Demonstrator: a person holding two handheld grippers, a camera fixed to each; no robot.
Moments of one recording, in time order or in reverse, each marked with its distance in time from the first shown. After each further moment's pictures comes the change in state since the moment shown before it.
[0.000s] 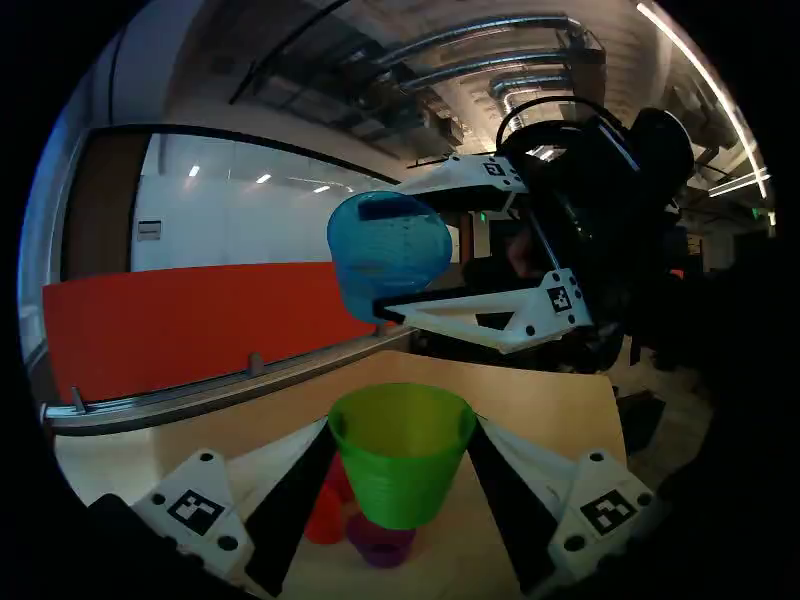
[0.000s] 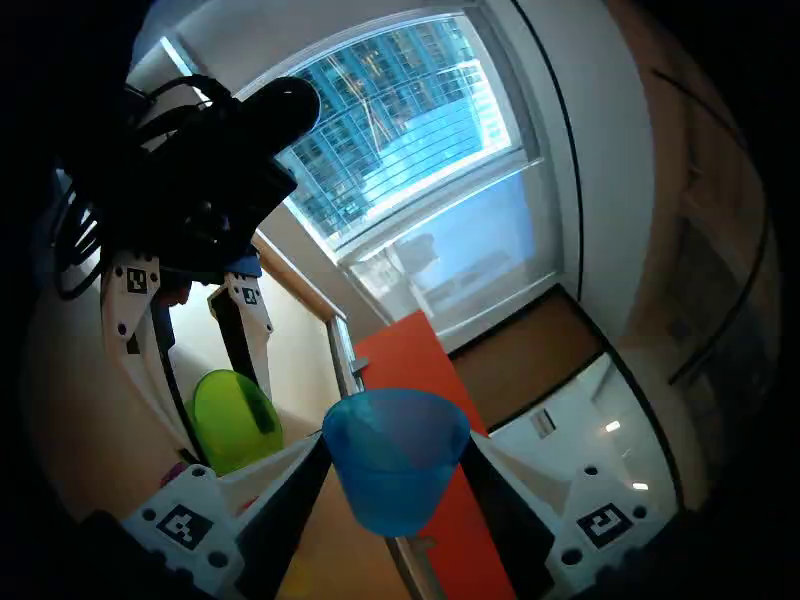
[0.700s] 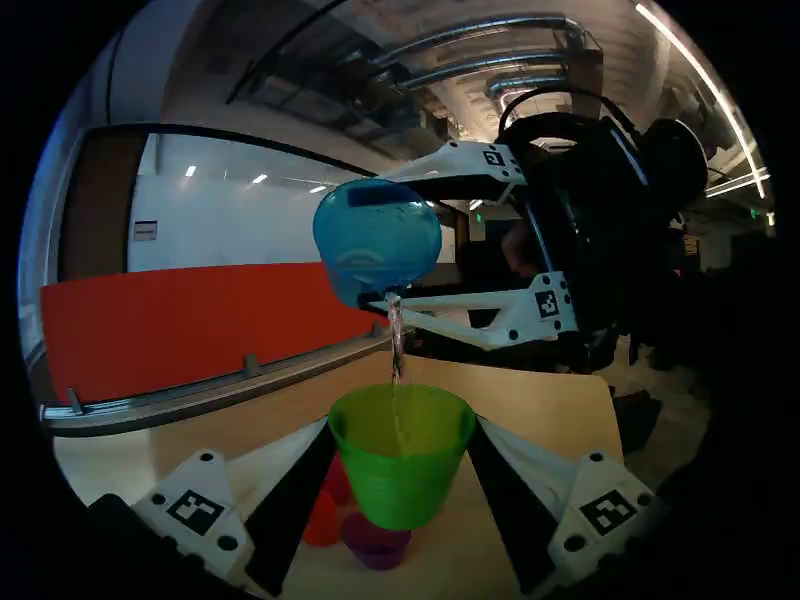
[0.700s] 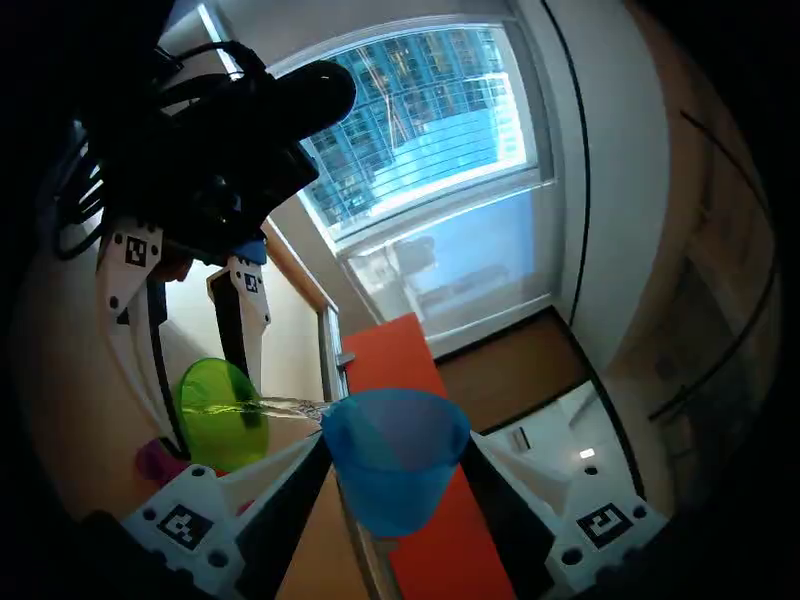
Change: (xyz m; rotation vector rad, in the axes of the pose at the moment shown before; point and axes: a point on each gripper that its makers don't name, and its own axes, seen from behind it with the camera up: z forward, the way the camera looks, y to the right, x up) left arm 0.002 0.005 0.003 -0.015 0.001 0.000; right arm -0.001 0.011 0.003 -0.032 -0.007 -0.130
